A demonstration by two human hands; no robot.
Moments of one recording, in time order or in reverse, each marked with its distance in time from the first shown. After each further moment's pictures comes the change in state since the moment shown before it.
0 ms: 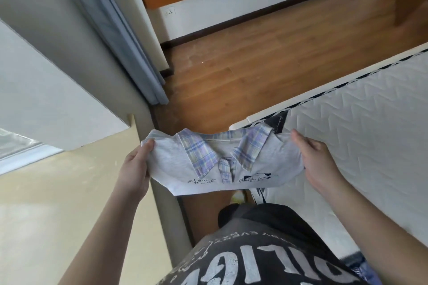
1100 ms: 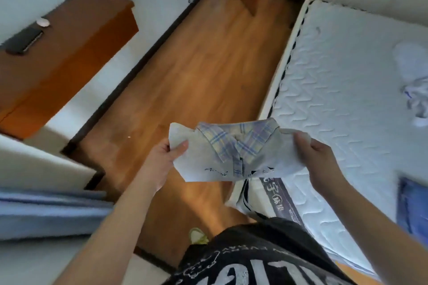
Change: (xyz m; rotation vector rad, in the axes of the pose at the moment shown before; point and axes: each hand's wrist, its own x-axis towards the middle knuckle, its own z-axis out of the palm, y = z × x) left_hand 0.420 0.176 0.190 0.390 -0.812 -0.193; right_hand 0.175 -0.119 0.089 0.187 0.721 -0.004
